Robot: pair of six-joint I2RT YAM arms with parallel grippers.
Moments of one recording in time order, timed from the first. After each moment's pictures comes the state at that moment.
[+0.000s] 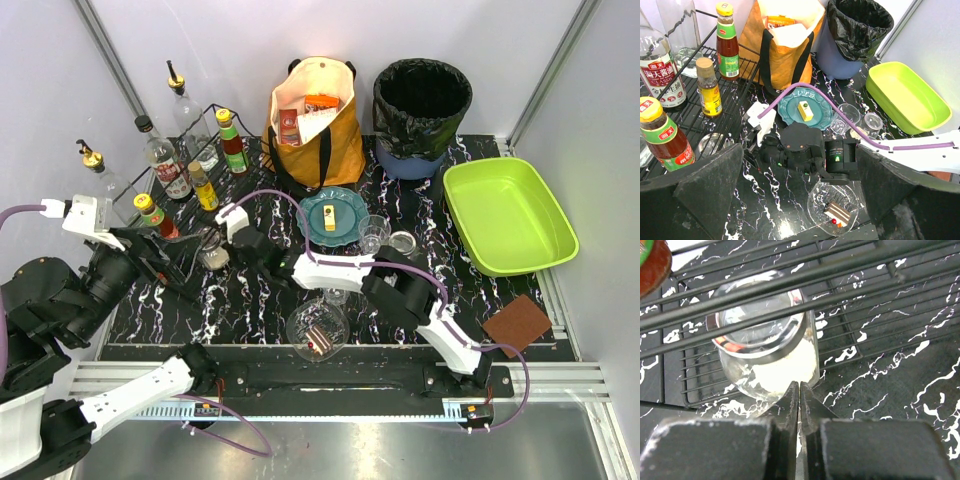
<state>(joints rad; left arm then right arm) -0.81 0.64 1.57 -1.06 -0.42 -0.31 1.14 2.29 1.74 0.22 0.26 0.22</state>
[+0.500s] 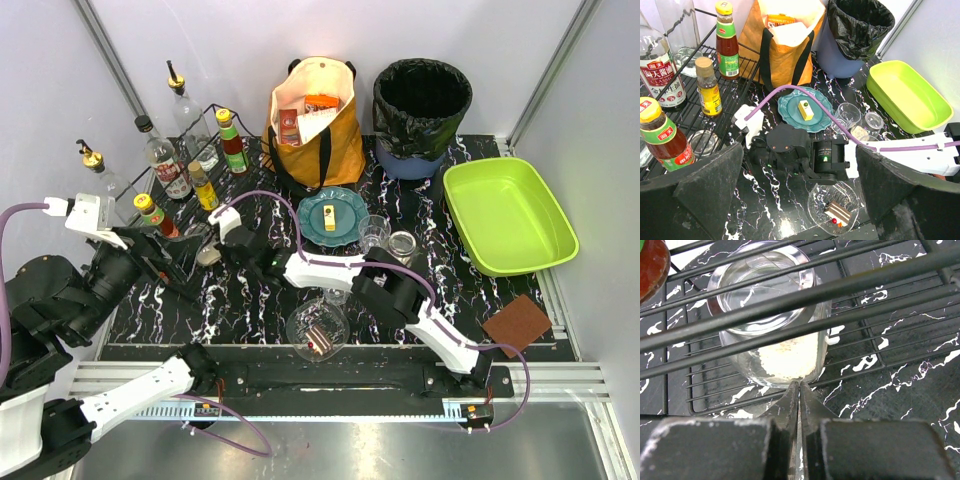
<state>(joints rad) -0.81 0.65 1.57 -1.06 -0.42 -0.31 1.13 2.39 1.86 0.16 0.21 0.24</state>
